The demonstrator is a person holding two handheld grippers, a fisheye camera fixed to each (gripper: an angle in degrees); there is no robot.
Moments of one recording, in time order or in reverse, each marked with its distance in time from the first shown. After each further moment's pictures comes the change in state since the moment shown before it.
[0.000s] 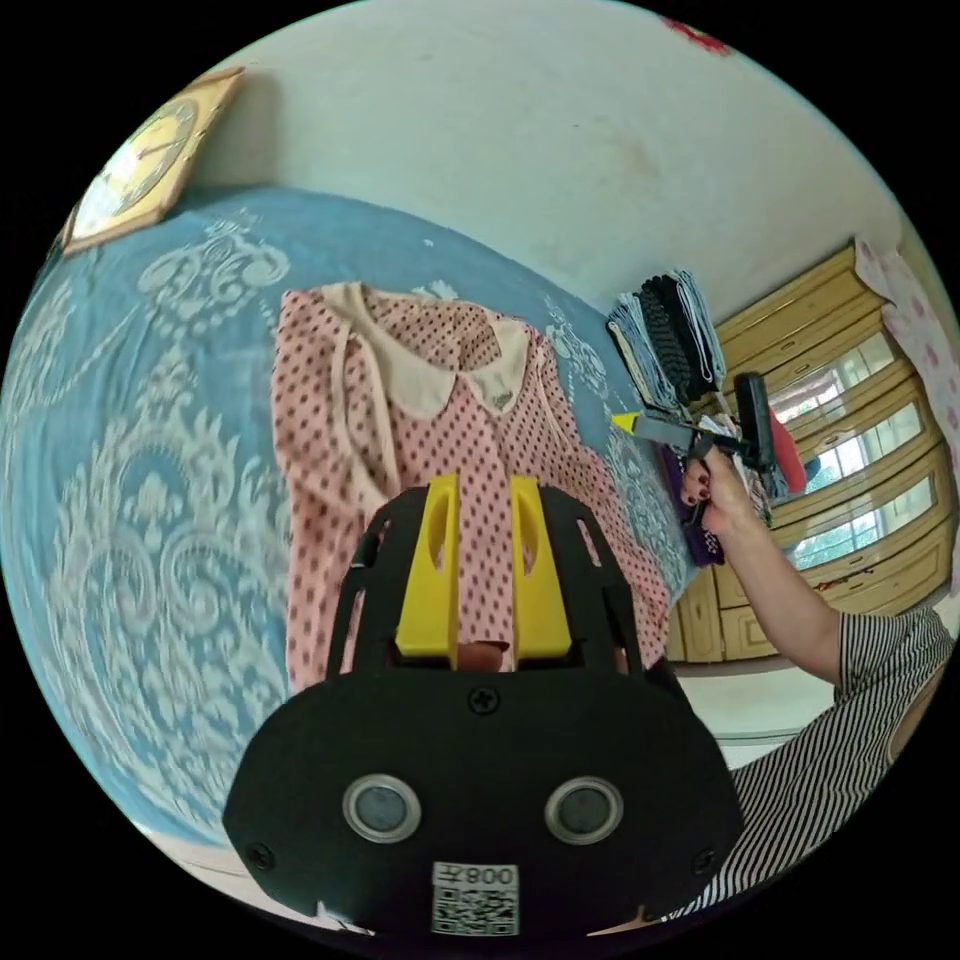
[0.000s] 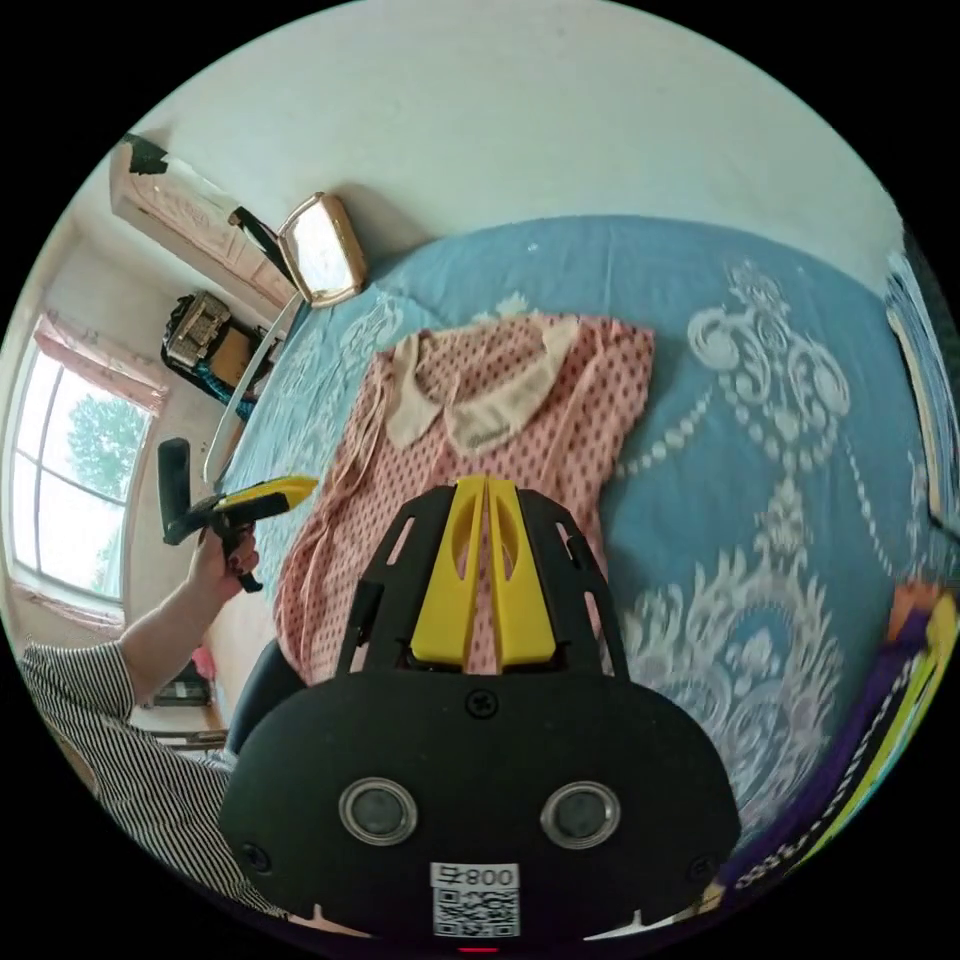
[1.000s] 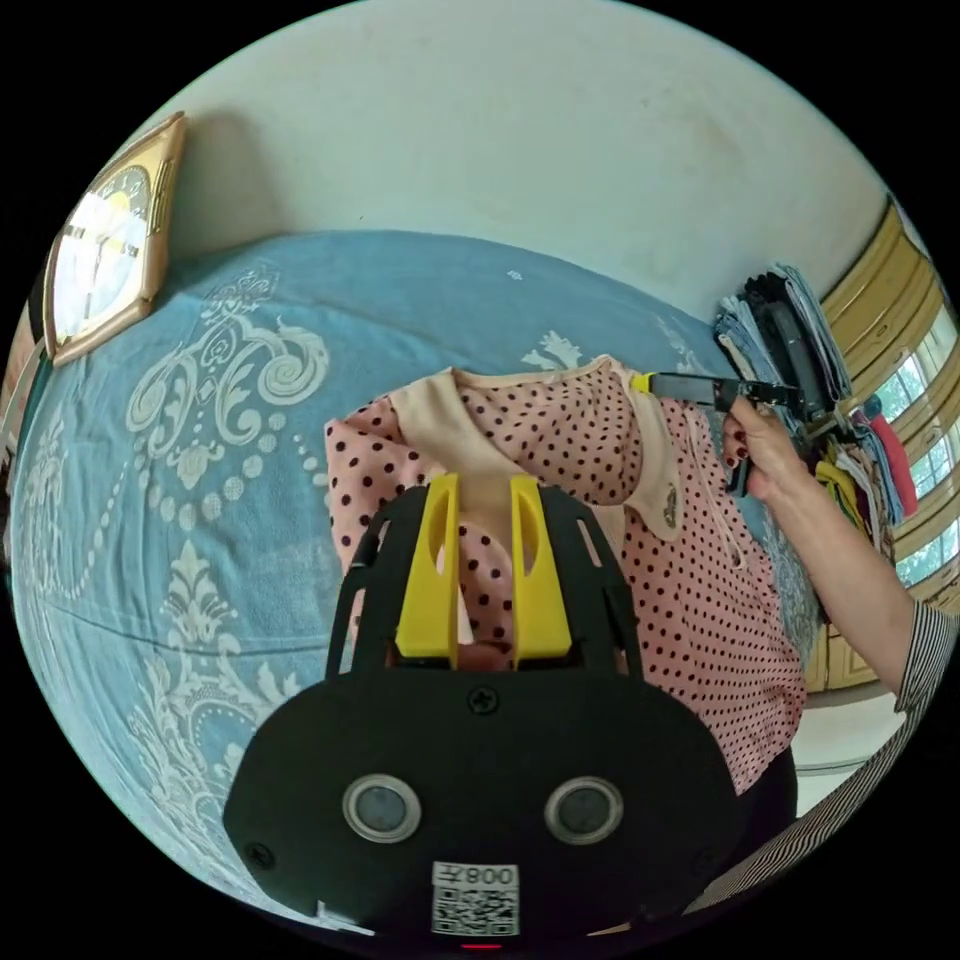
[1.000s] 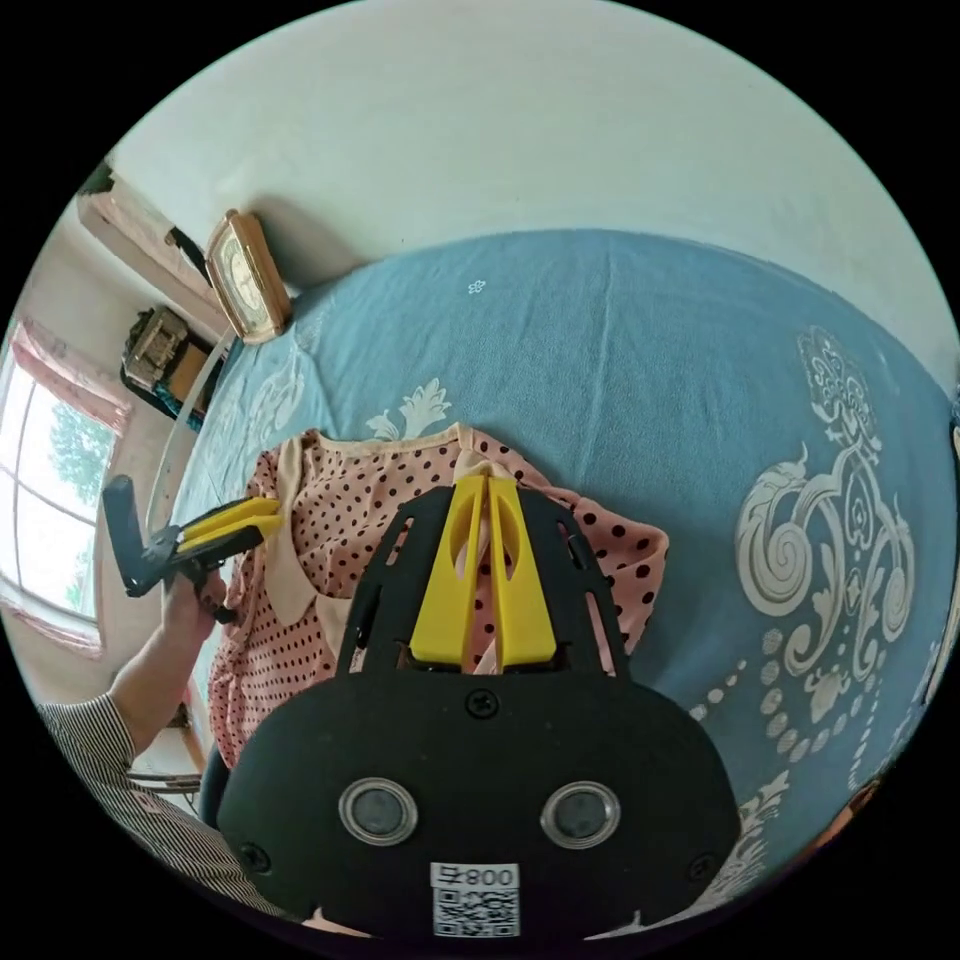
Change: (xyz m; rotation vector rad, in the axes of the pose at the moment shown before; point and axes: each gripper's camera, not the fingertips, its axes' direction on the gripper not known) left arm 0.001 -0.121 0.060 0.024 -0.331 0.046; right arm 0.039 -0.134 0.166 0.025 0.032 0.001
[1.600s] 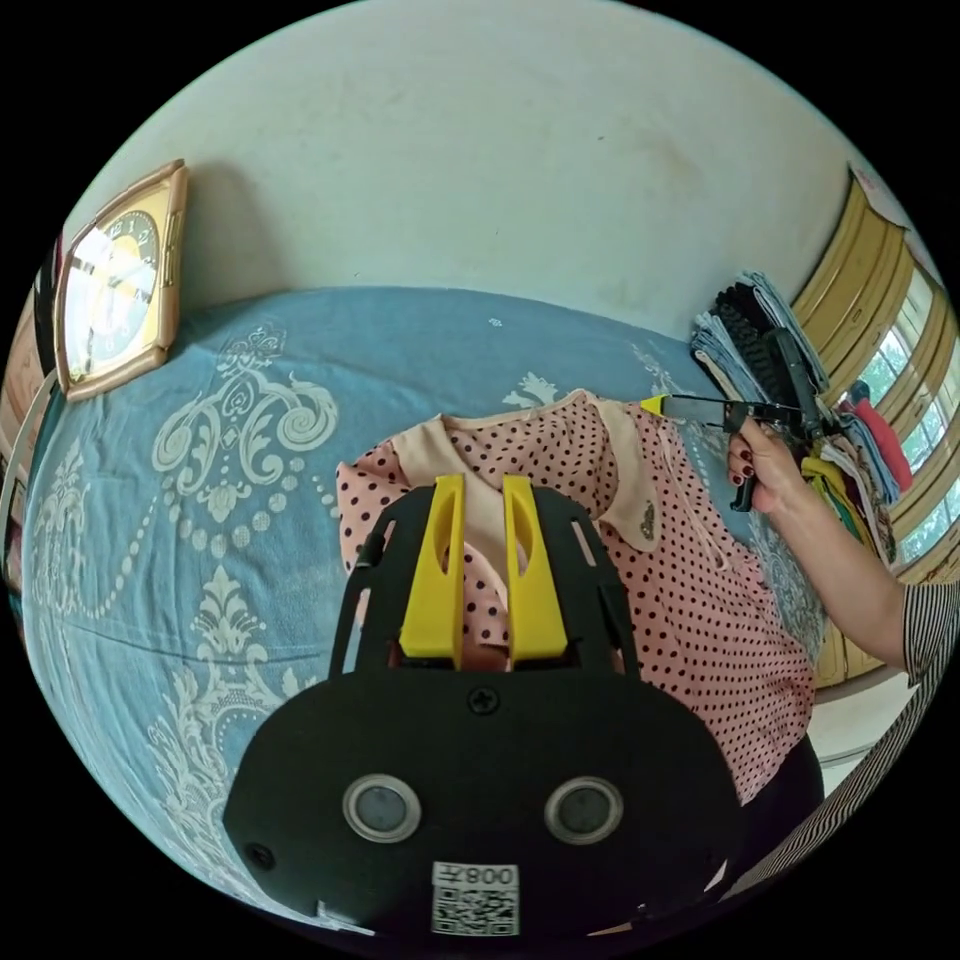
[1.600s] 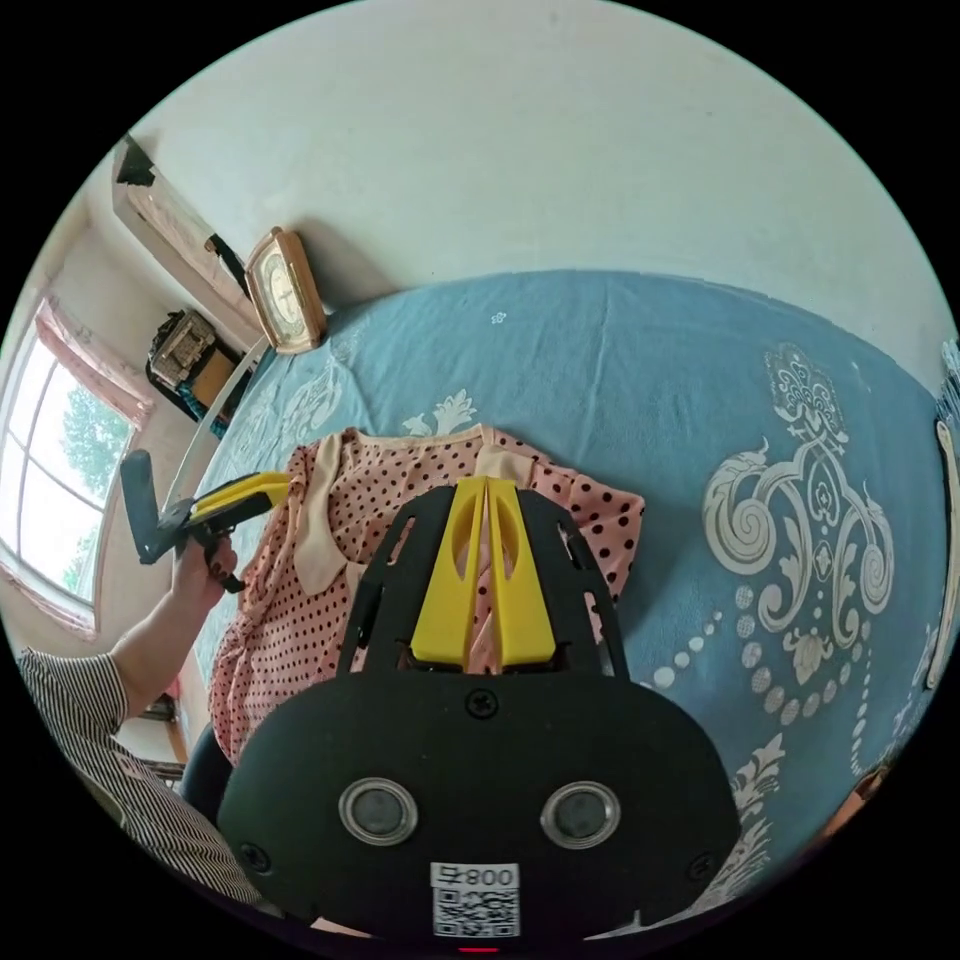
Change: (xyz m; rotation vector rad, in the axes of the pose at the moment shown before) left arm 0.018 0.023 -0.040 0.089 0.002 0.063; right arm -0.006 0.059 -0.032 0.093 -0.004 -0.054
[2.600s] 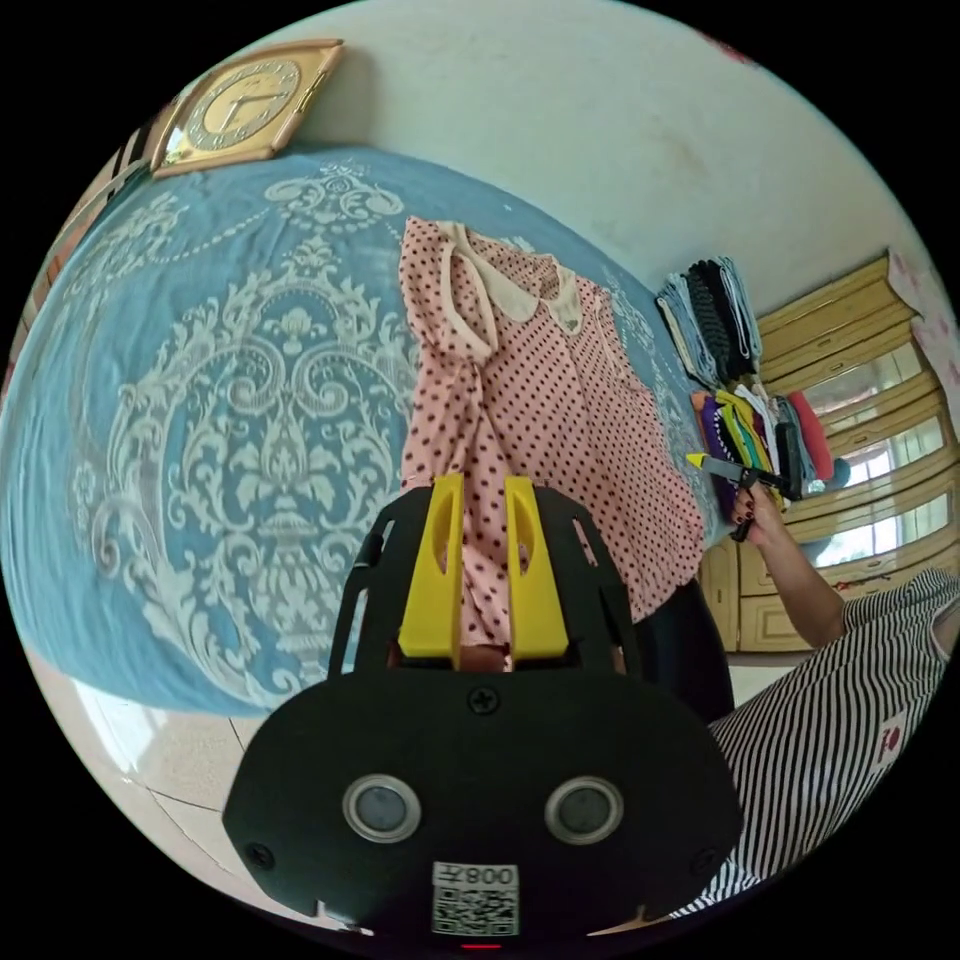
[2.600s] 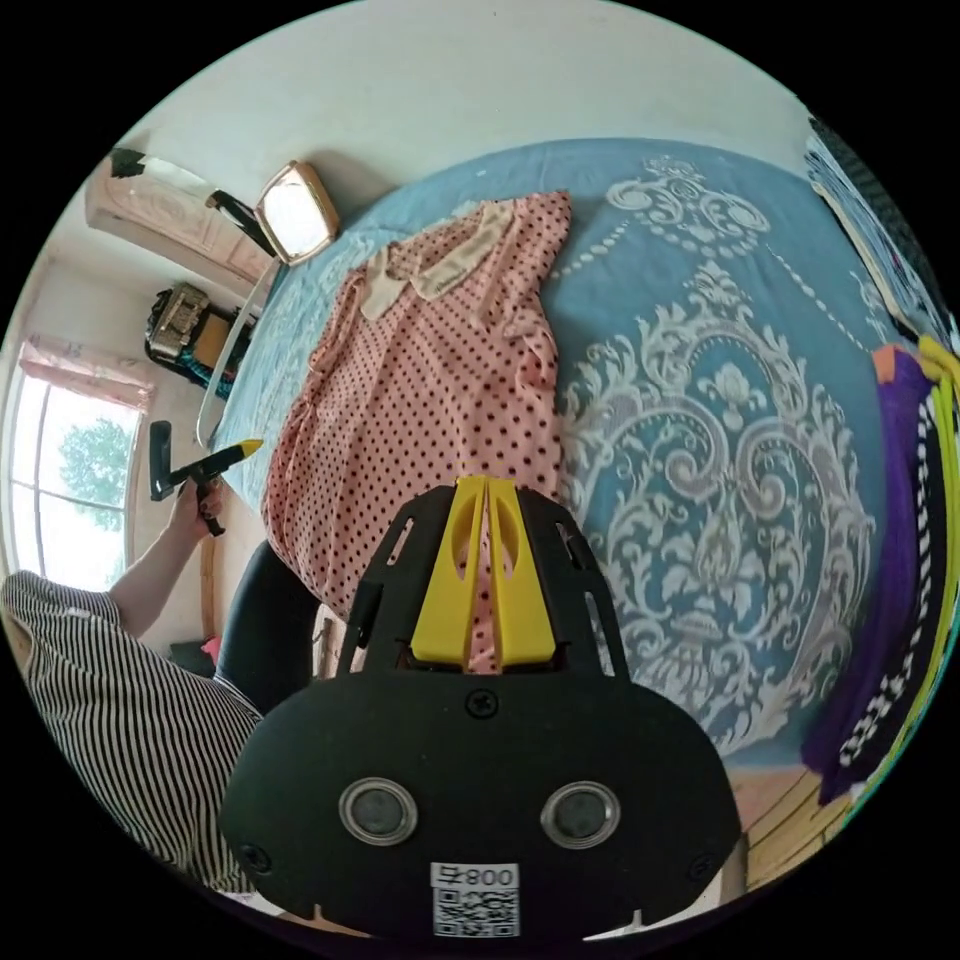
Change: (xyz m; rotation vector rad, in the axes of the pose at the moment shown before) left arm -0.021 0.321 -0.177 -0.235 0.194 -0.239; right arm -0.011 0.346 -0.191 -0.234 -0.036 0.181
